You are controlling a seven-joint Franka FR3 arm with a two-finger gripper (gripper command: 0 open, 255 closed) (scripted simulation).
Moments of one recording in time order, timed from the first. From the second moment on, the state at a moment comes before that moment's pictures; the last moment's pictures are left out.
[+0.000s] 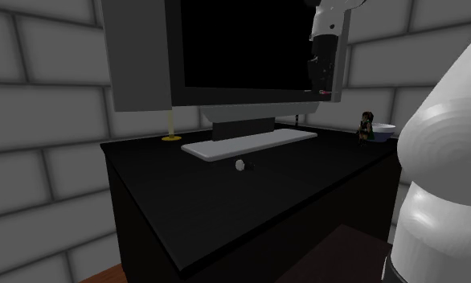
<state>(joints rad) -0.17 -0.33 -0.55 -2.04 -0.14 1.79 -0.59</state>
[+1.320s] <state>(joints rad) -0.29 0.21 -0.77 -1.64 0.20 1.80 -1.02</state>
